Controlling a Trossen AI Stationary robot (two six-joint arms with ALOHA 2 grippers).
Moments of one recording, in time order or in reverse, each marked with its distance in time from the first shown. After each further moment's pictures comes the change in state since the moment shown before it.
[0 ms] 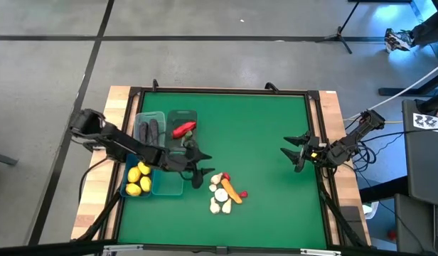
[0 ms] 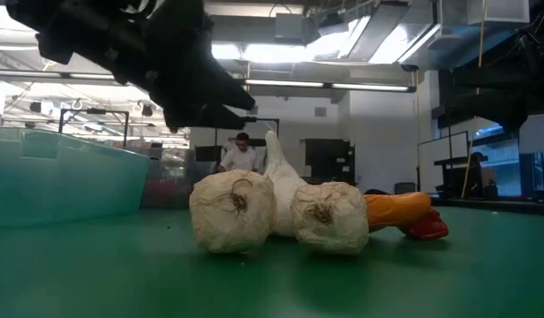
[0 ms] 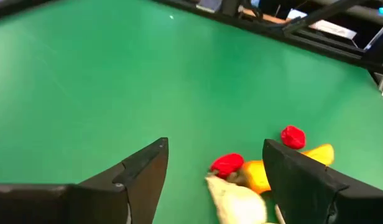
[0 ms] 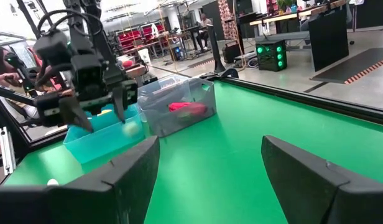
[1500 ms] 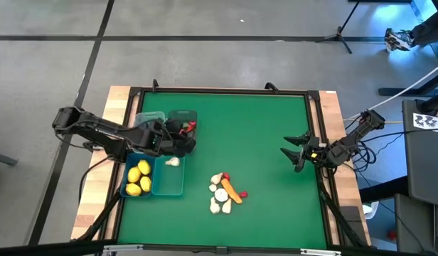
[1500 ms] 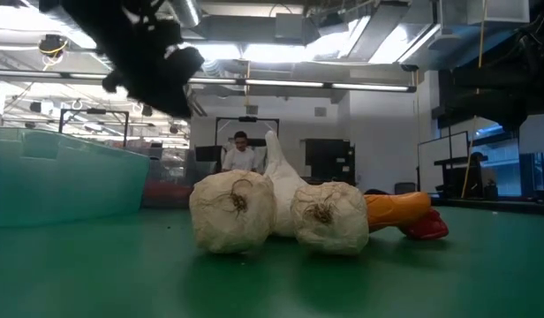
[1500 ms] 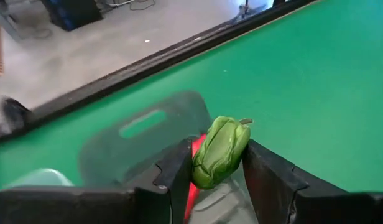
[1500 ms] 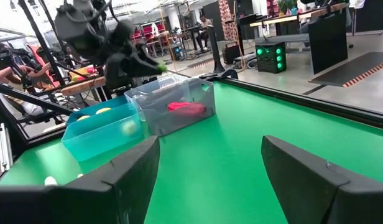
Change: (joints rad) left arm 0.153 -0.261 0.152 -0.985 -0.490 -0.430; right arm 0.000 0.000 -0.002 0.006 0.000 -0.023
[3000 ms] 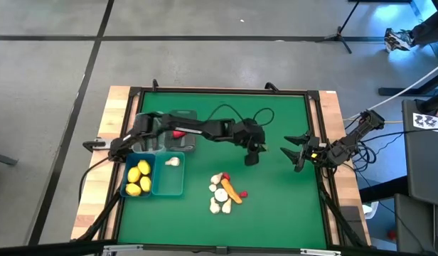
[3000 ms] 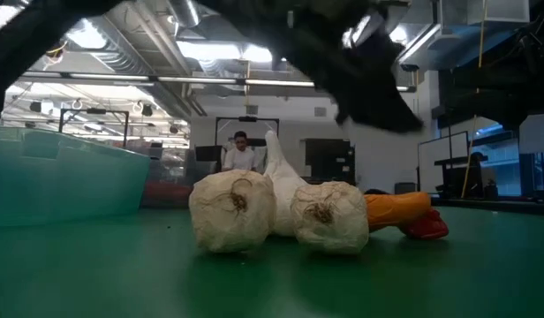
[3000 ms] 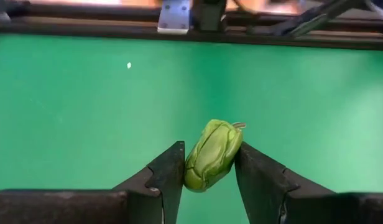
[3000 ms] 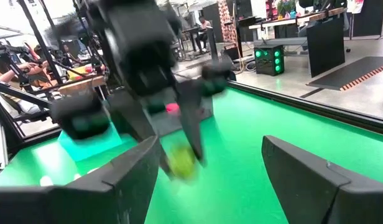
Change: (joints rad) left arm 0.213 0.941 1.032 0.329 1.001 0.883; right arm 0.000 -0.006 -0.001 0.000 0.008 -0.027
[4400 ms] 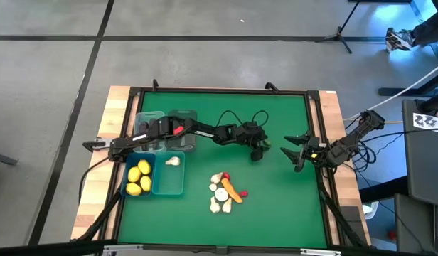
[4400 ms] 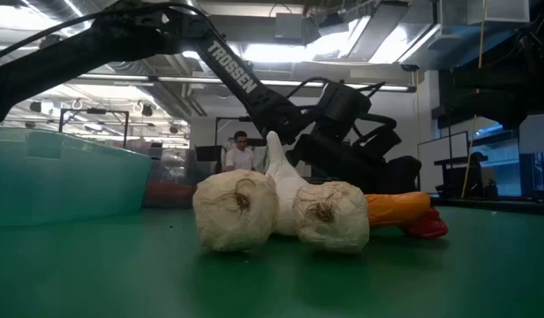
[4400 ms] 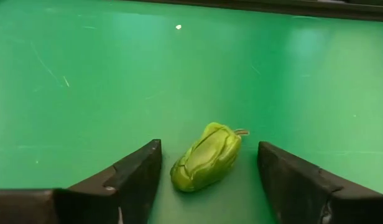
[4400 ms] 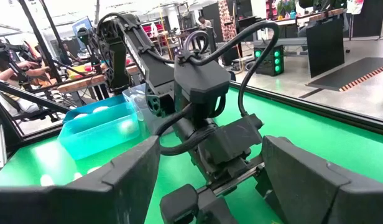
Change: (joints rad) left arm 0.079 0.350 0.003 0.478 -0.014 -0.017; right arm 0.000 0.000 0.002 -0.019 -0.001 0.000
